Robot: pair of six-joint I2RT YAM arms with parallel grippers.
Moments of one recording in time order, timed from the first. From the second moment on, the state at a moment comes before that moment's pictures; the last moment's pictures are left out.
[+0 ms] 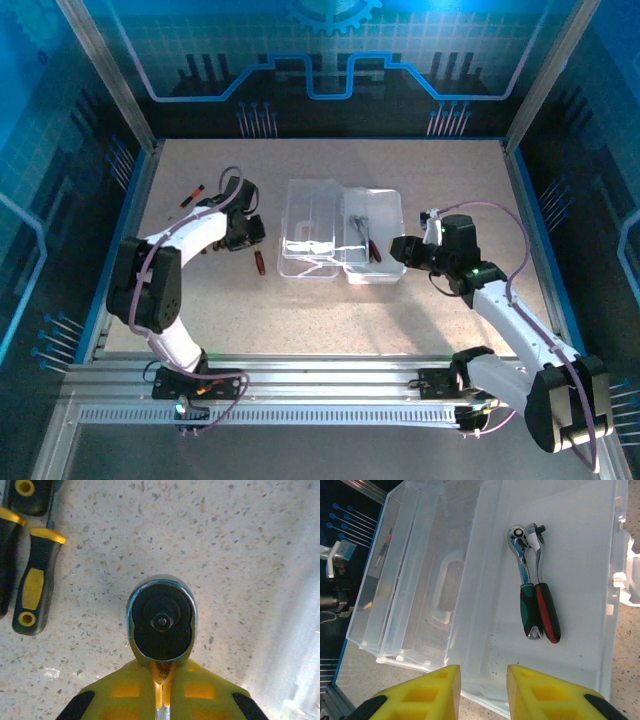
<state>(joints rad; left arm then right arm) -0.20 1.68 1.10 -0.60 0.02 -0.58 0.23 1.02 0.61 -0.23 -0.43 0.54</state>
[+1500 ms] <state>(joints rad) -0.30 1.45 1.21 -0.57 0.17 -0.61 0.39 1.05 0.66 -0.17 -0.49 0.53</state>
